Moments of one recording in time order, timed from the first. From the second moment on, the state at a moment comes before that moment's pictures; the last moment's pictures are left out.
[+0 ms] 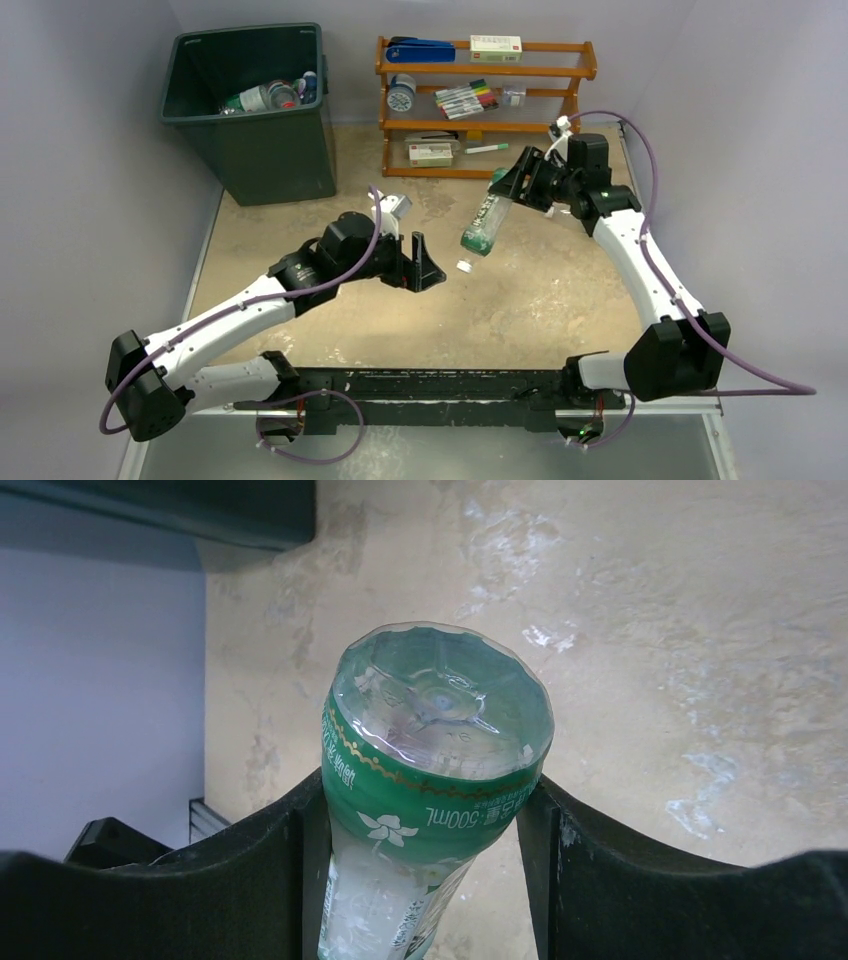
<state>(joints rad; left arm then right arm) -0.83 1.08 0.88 -0.26 0.21 -0.63 0.16 1.33 1.20 -0.50 -0.42 0.55</state>
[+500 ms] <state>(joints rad) -0.94 1.14 0.90 -0.26 0.12 -0.60 0.30 1.36 1.23 -0.47 -0.47 0.59</state>
